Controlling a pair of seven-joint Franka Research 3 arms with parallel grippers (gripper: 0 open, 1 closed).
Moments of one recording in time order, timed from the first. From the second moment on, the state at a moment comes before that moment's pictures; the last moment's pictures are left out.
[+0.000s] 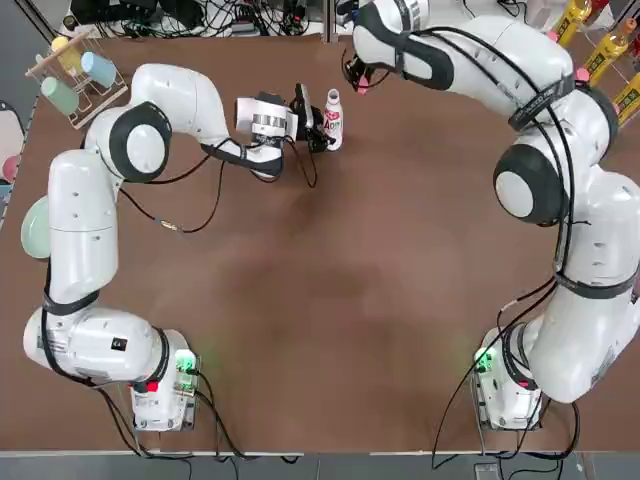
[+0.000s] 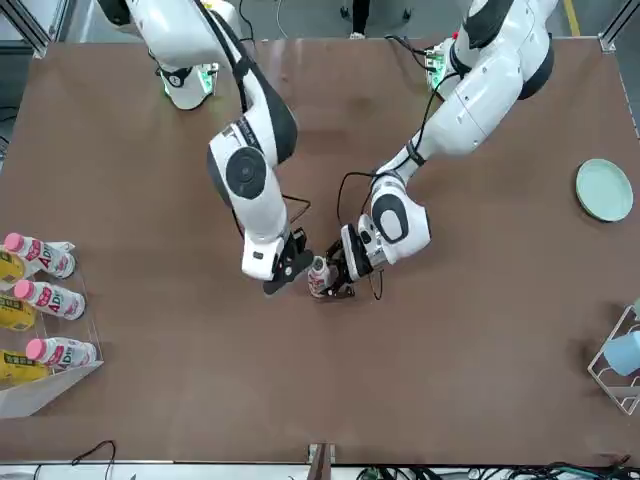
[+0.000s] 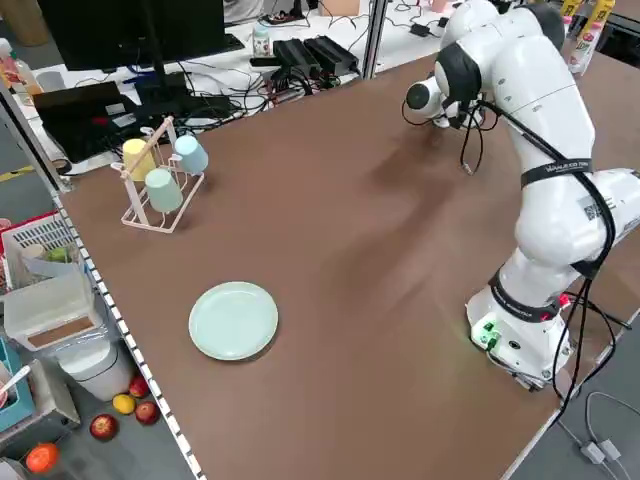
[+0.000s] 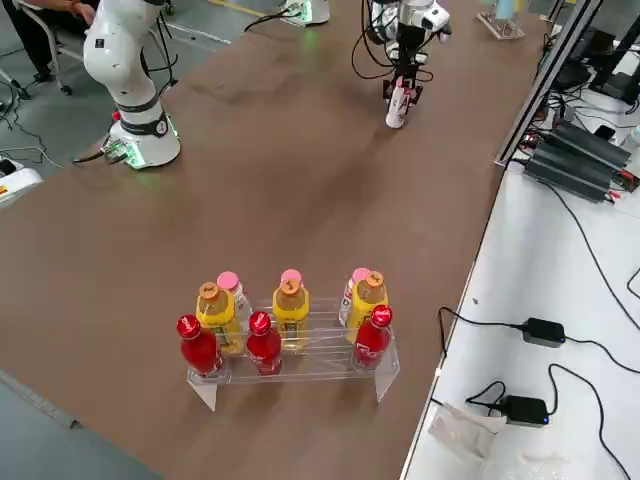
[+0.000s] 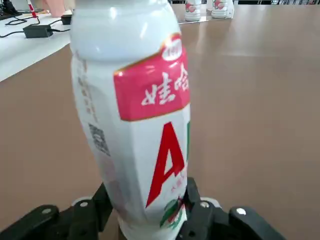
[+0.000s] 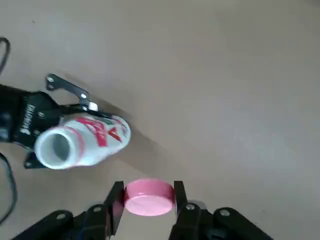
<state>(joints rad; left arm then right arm) -0.15 0.96 -0.61 -1.60 -1.58 2.83 2.48 0.59 0.61 -0.01 -1.31 0.04 2.01 0.02</state>
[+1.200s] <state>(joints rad) -0.15 0.96 -0.61 -1.59 -1.58 2.83 2.48 0.48 0.63 0.00 -1.59 0.04 2.19 -0.13</state>
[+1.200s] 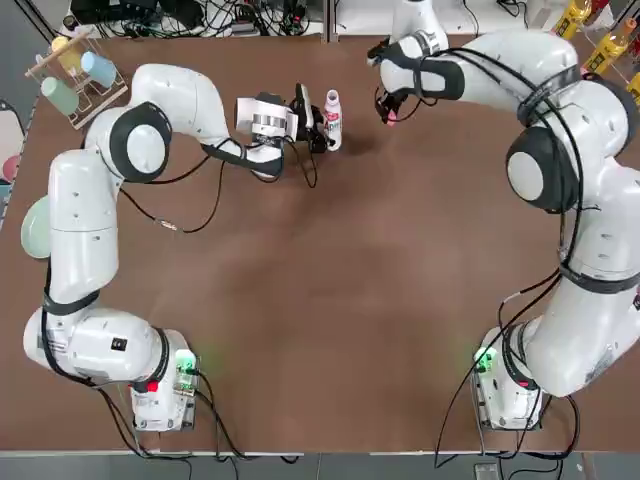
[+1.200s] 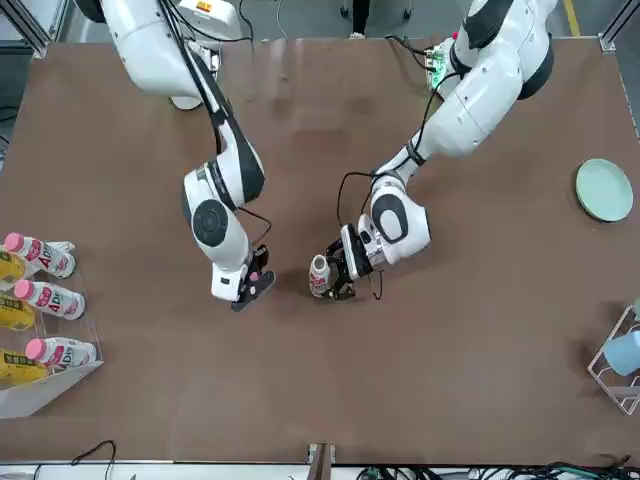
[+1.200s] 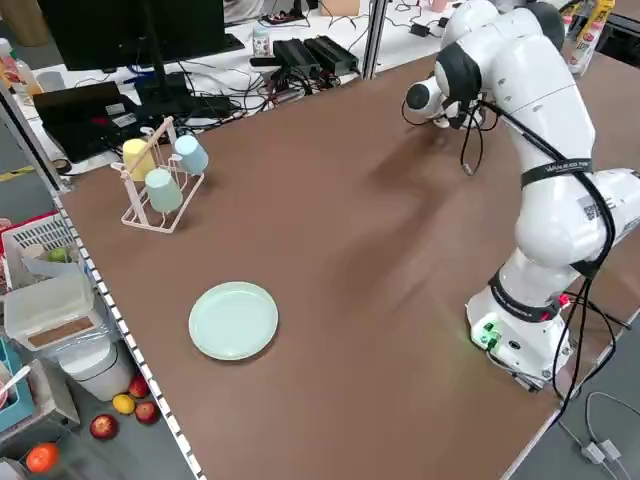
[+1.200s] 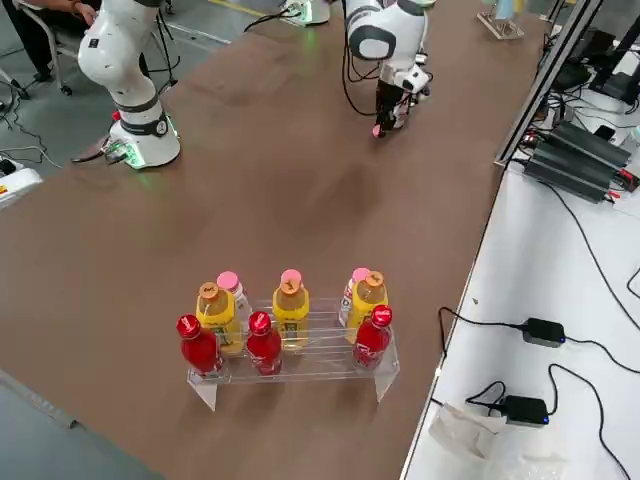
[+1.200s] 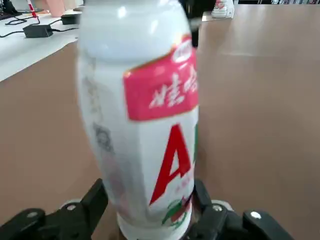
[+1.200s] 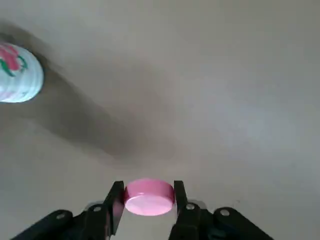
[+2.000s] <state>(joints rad) -0.14 0.96 -0.60 -1.57 -1.58 2.83 2.47 0.48 0.71 0.00 -1.59 0.06 2.25 -0.13</state>
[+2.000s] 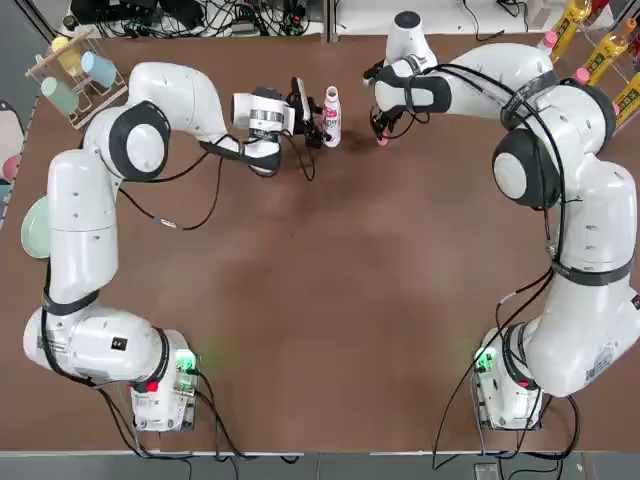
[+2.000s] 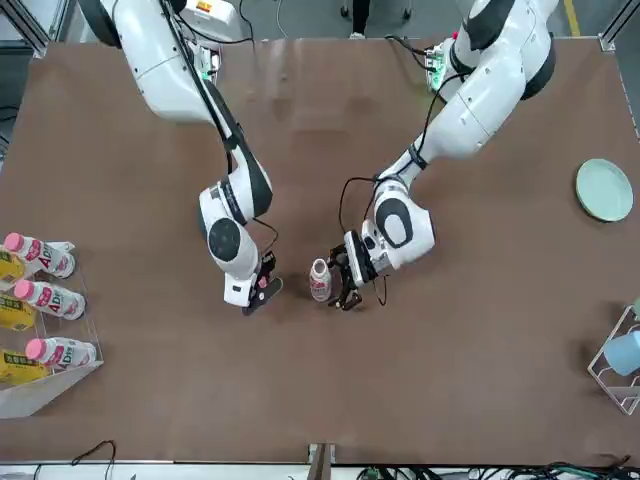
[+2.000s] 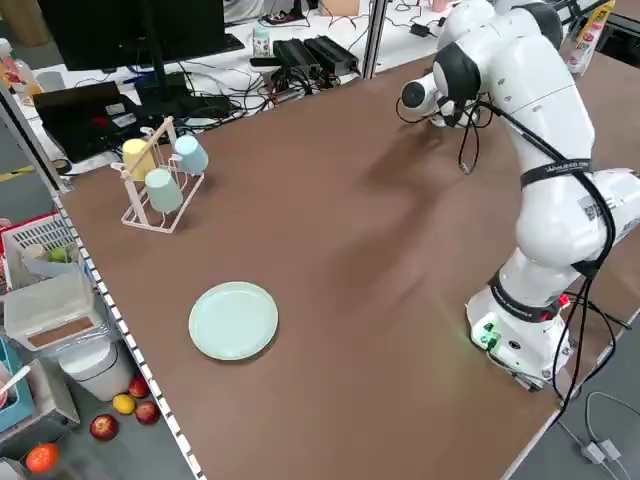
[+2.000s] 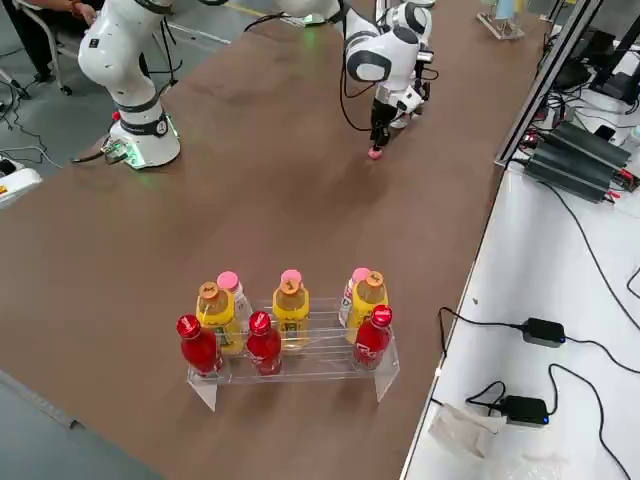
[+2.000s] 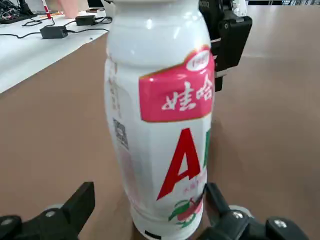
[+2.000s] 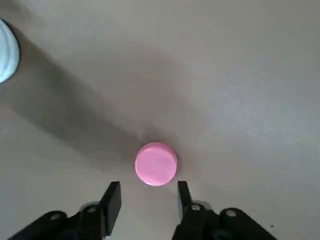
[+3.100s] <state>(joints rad) -0.09 0.84 -0.50 -1.58 -1.57 2.68 1.94 0.32 0.30 -0.02 -1.52 0.06 1.83 -0.13</state>
